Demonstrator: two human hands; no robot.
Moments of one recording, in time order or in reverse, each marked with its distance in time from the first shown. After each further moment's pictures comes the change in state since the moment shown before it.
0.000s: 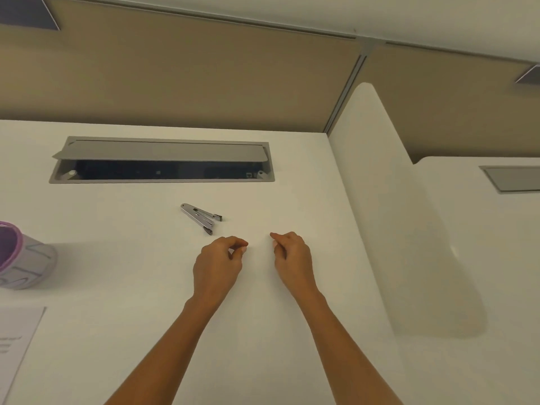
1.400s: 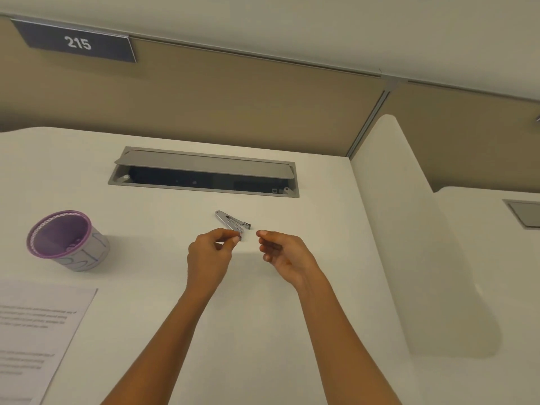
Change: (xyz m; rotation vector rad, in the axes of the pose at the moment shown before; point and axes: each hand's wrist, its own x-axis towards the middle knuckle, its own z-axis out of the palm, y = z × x) left_hand -0.005 -0.008 -0.070 -0.254 0.157 -0.086; right_hand 0.010 -0.096 -0.007 1.022 -0.381 0.591
